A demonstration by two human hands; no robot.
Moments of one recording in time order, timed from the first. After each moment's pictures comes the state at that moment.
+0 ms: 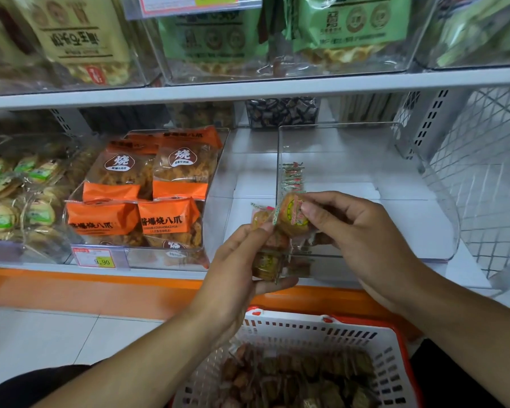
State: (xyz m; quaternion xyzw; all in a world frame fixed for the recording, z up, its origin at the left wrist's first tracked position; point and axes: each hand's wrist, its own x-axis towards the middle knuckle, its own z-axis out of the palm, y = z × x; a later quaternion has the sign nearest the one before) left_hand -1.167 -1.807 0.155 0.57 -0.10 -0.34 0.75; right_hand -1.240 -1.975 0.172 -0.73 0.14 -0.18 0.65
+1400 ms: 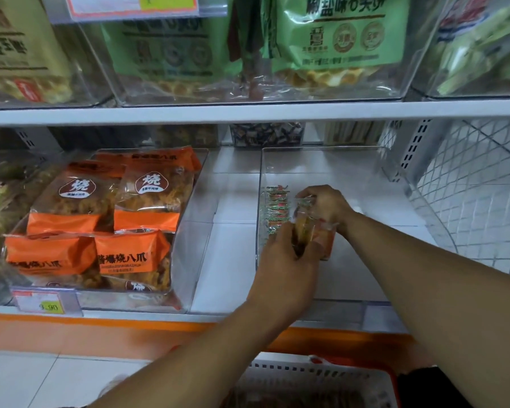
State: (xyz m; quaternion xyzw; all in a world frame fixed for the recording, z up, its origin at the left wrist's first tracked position) left_hand -1.145 -1.914 0.131 0.78 -0.25 -0.18 0.54; right_hand -1.084 -2.120 0.099 -0.92 0.24 -0.05 0.31
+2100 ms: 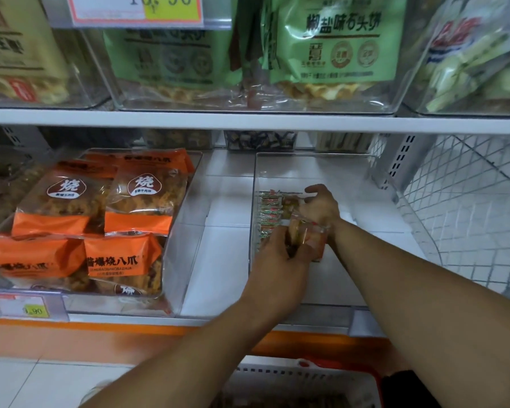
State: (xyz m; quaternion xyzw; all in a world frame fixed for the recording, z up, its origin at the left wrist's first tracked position) left_hand -1.144 -1.916 0.141 0.75 -0.24 -0.22 0.57; right_hand -1.081 -2.107 0.093 -0.79 0.37 -0.17 0.46
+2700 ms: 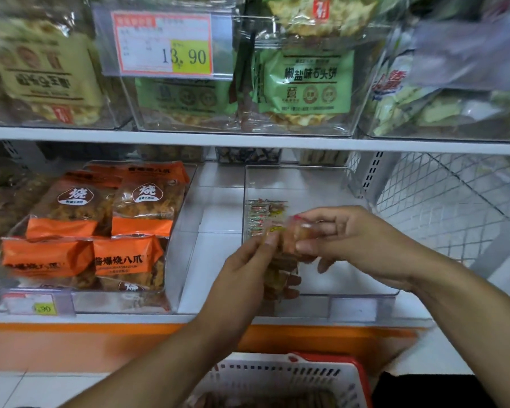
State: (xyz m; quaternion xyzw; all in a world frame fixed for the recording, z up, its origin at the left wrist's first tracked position) left_hand -1.165 -1.859 0.168 0.60 -0.21 -0.32 0.70; right_hand -1.241 -2.039 0.221 -0.77 0.08 -0.04 0.63
